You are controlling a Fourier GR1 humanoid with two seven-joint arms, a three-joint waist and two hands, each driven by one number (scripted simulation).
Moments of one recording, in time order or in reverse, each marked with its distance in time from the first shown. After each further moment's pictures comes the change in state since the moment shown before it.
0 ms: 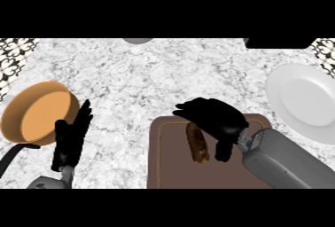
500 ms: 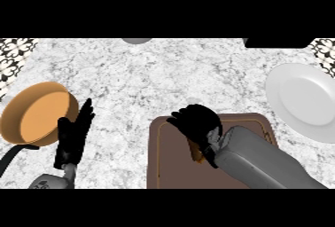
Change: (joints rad) left arm -0.015 -0.023 0.014 0.012 -0.020 -0.011 0.008; right arm -0.089 0.155 0.052 0.095 0.024 0.337 0.259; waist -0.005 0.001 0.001
